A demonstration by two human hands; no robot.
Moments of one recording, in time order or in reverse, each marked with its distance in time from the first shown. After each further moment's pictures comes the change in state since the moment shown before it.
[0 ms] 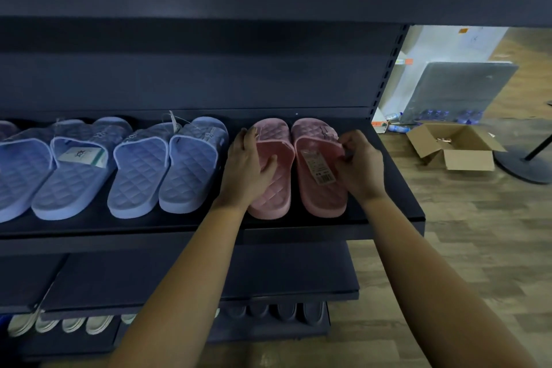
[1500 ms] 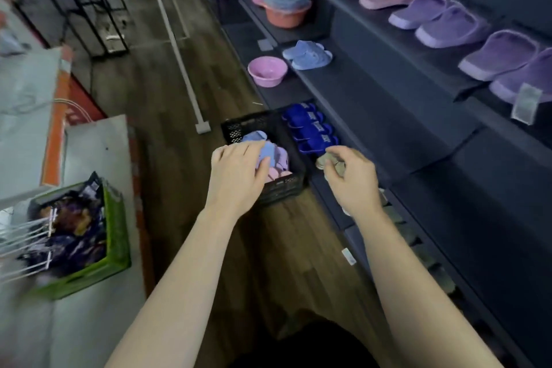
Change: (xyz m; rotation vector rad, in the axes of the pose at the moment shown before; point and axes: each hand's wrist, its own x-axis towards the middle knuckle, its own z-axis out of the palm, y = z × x) left_hand -0.574 -0.328 -0.436 0.674 0.414 -0.936; right_hand -0.504 -0.497 0.282 0.444 -0.953 -0.784
